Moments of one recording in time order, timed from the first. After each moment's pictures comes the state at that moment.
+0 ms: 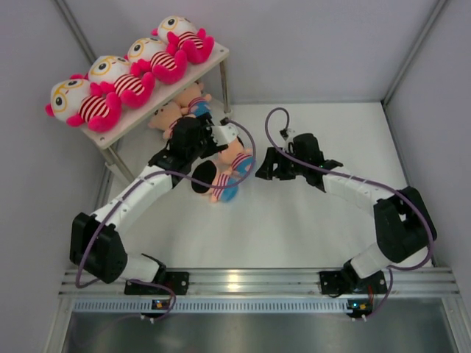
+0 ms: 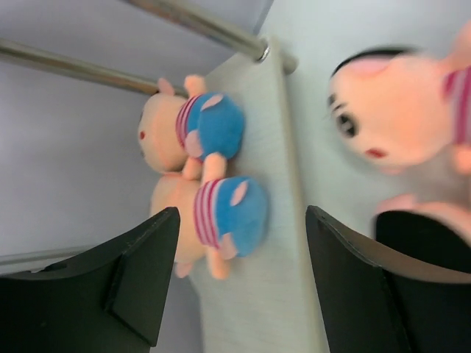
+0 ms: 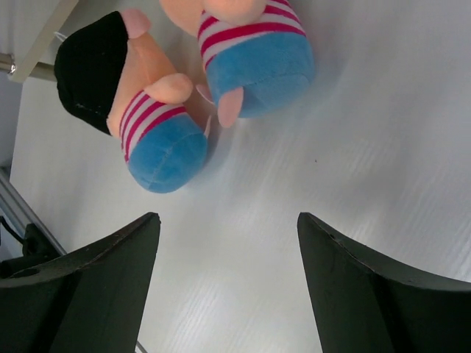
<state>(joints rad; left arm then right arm) -0.43 1.42 1.13 -0.09 -0.07 0.91 0.49 1.54 0.96 -0.05 -0.36 0.47</state>
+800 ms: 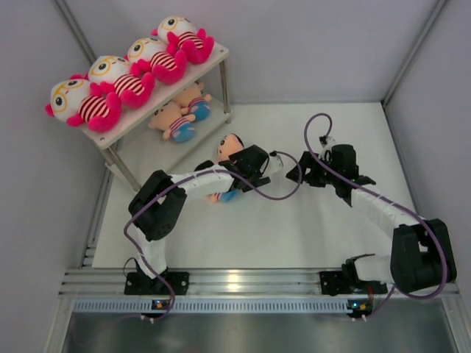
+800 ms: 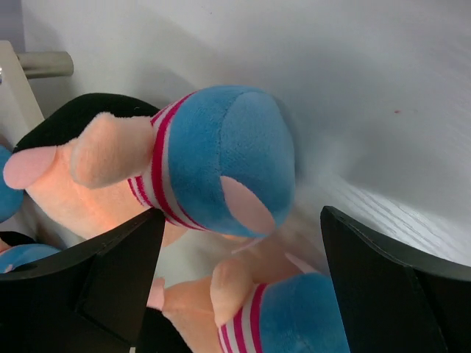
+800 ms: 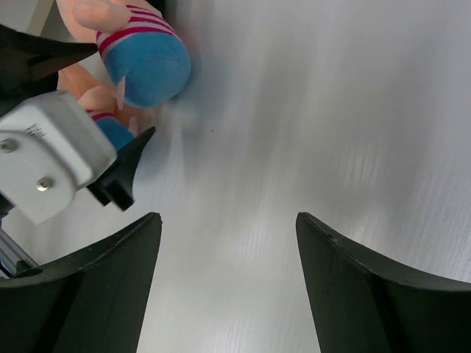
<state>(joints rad) -0.80 1.88 1.29 -0.26 -0.35 0.56 0.22 1.29 0.70 -0.03 -0.40 0.46</state>
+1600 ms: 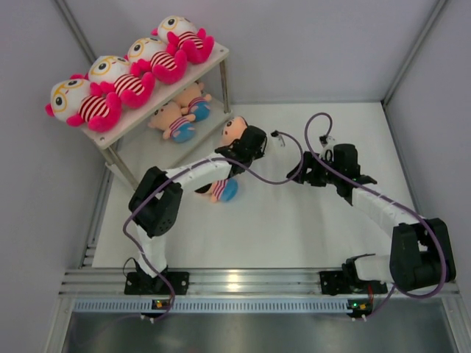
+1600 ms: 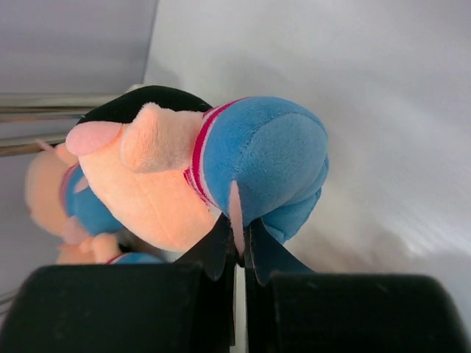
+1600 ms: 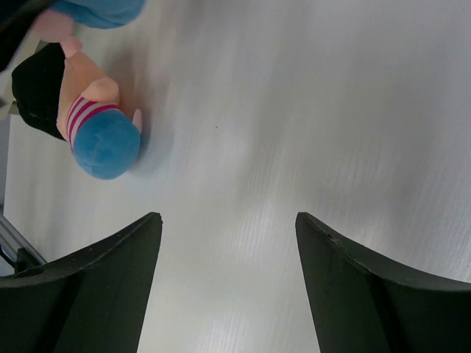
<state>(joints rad) -0.74 1.95 1.45 -0.16 -0.39 0.71 0.20 1.29 0.70 -0.03 -0.45 0.43</state>
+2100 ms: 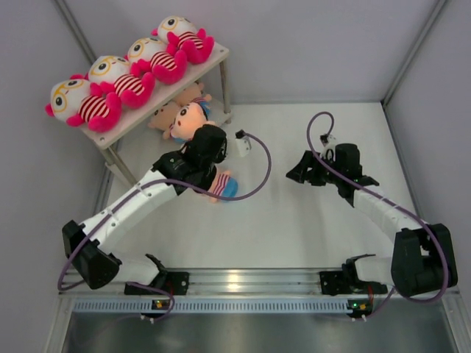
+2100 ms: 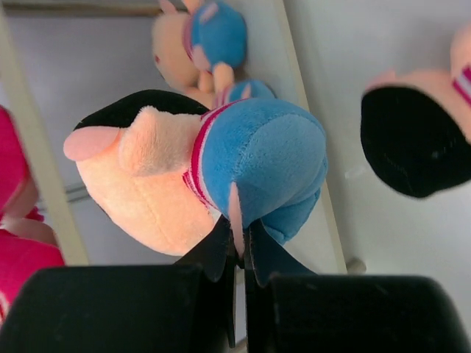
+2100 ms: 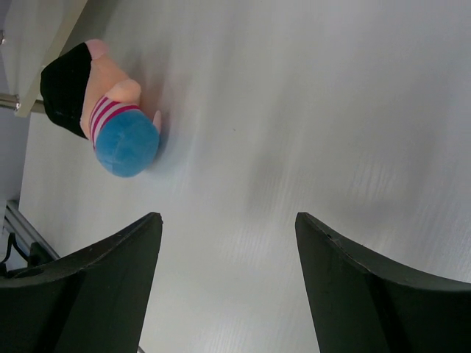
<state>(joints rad) -0.75 1.35 1.35 -0.58 -0.54 0.88 0.20 1.26 0.70 -0.03 -0.48 0.44</state>
